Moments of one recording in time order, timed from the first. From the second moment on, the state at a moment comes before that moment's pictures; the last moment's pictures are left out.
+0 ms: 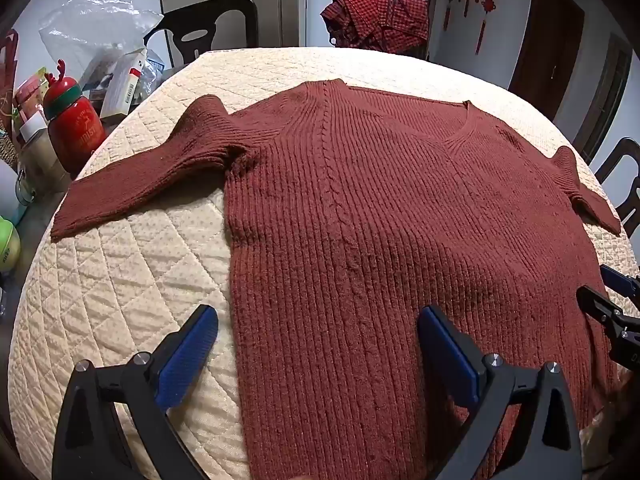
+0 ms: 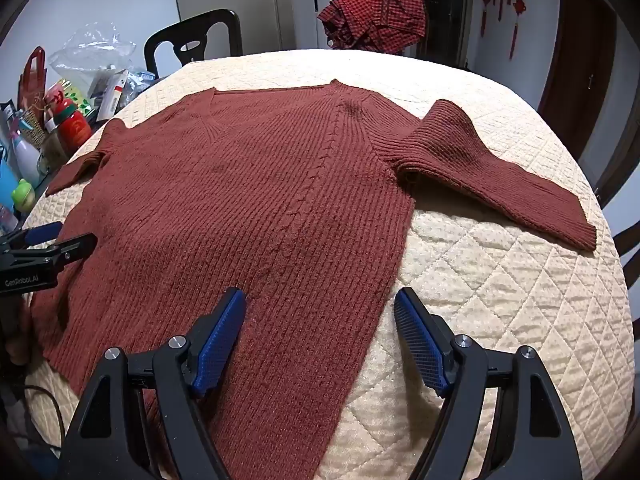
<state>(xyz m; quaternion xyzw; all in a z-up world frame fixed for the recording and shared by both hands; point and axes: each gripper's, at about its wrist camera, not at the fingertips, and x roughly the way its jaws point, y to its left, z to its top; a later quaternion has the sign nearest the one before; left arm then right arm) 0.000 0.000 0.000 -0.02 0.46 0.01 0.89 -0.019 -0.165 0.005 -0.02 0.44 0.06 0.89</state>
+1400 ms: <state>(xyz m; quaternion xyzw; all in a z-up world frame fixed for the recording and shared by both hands) 0.008 0.001 0.008 -0.02 0.46 0.01 0.89 -0.018 -0.165 0.005 -0.02 0.44 0.06 0.89</state>
